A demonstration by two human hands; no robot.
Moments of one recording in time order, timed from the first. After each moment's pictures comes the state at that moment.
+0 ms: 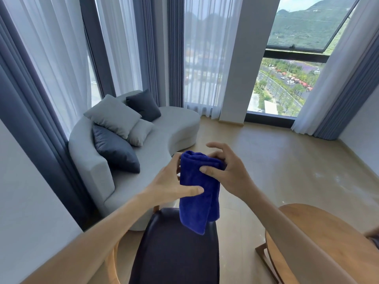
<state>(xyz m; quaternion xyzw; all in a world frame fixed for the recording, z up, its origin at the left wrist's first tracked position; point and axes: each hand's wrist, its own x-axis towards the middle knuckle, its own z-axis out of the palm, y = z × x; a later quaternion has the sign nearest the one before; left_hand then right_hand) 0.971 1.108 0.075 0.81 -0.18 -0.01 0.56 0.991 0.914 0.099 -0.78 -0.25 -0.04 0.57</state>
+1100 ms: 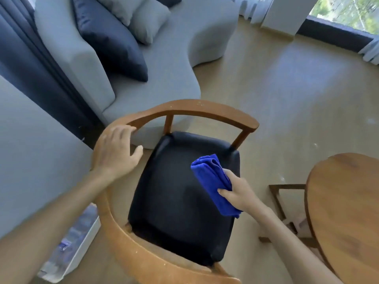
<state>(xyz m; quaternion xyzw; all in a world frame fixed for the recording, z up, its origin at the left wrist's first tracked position) 1.014 1.250 -0.243 0.98 0.12 0.03 0.18 1.032 0.911 -0.298 -0.89 -0.12 0.27 0.36</state>
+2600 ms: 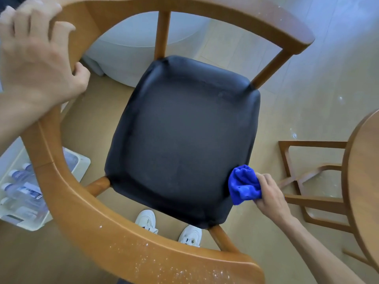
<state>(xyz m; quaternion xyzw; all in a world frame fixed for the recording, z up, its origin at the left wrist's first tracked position) 1.041 1.341 -0.414 0.98 0.09 0.13 -0.13 0.937 0.779 -0.509 -0.97 -0.10 0.17 0.14</state>
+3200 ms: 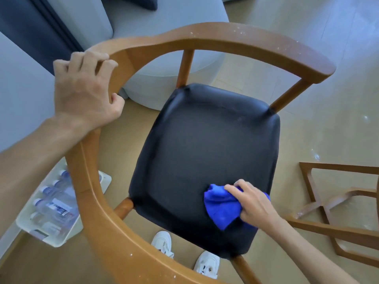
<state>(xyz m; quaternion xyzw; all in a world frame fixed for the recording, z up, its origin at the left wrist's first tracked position) 1.030 1.311 -0.350 0.99 0.05 0.12 -0.09 0.976 0.895 -0.497 -0.91 -0.32 0.23 0.10</state>
